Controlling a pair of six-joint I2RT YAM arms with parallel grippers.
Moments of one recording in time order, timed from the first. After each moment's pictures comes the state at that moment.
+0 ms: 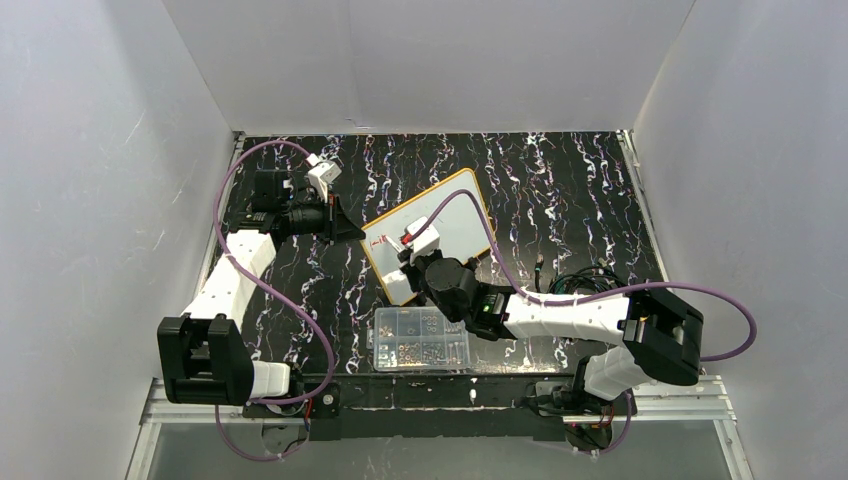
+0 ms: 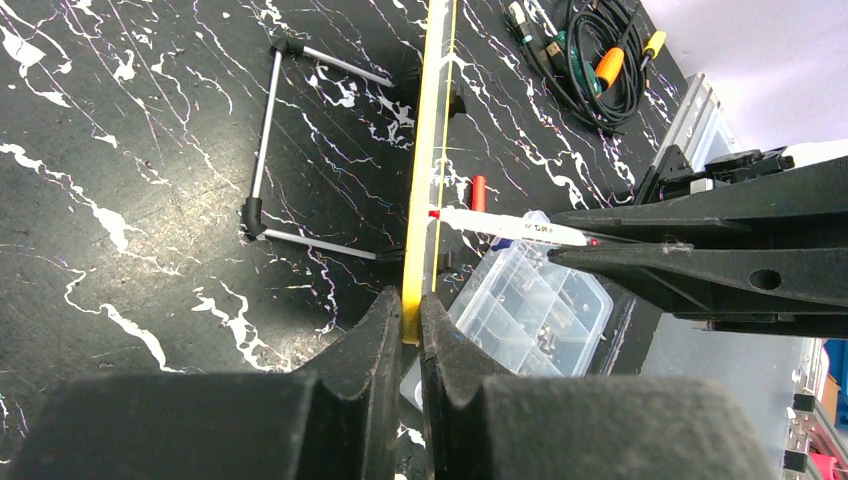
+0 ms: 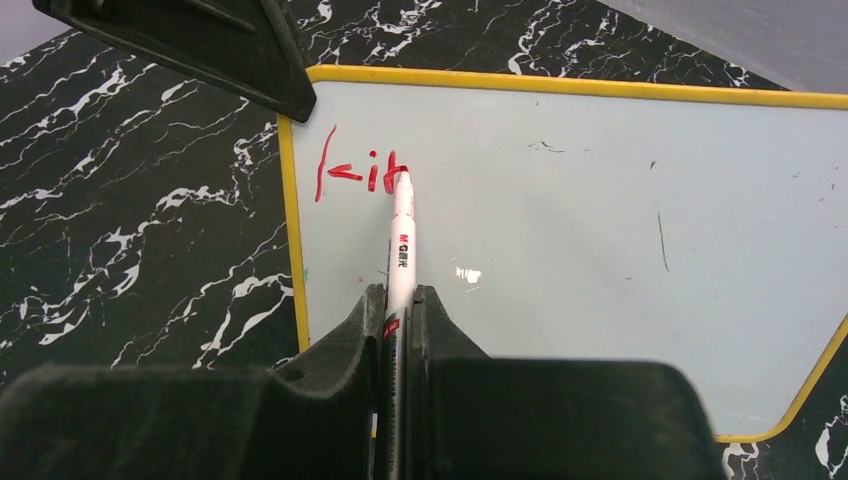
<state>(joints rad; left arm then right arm) -0.05 1.32 1.01 -0.49 0.95 0.09 1.24 1.46 0.84 0.41 0.56 0.08</state>
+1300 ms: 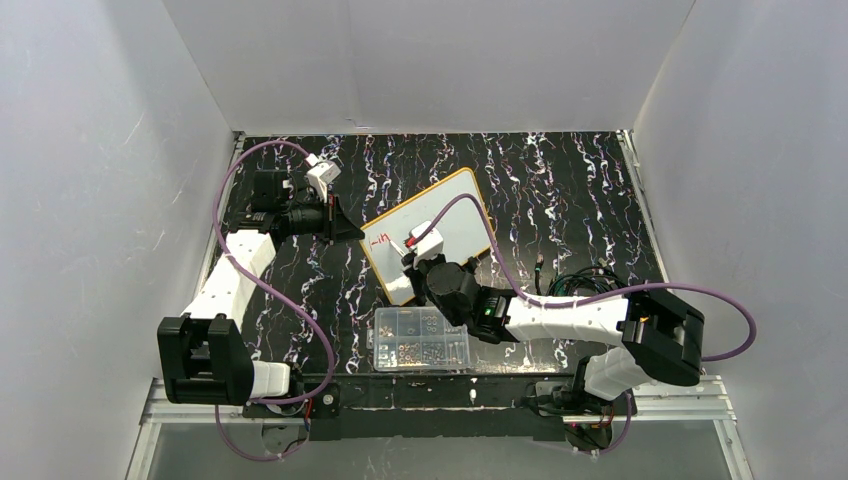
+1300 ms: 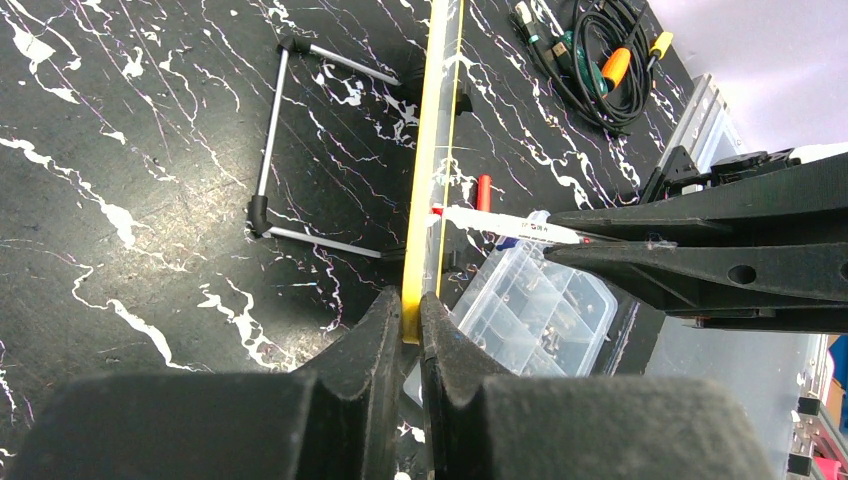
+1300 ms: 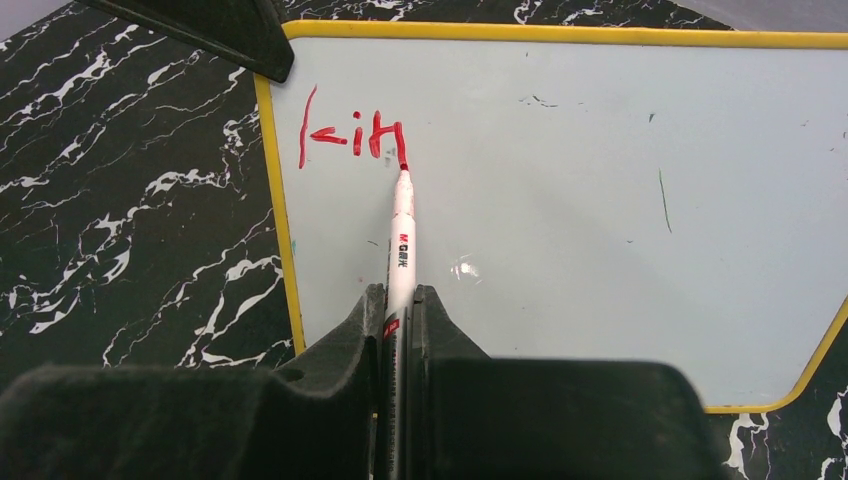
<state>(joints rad) -0.05 1.32 1.01 -0.49 0.94 0.09 1.24 1.46 0.80 0.41 0.59 0.12</state>
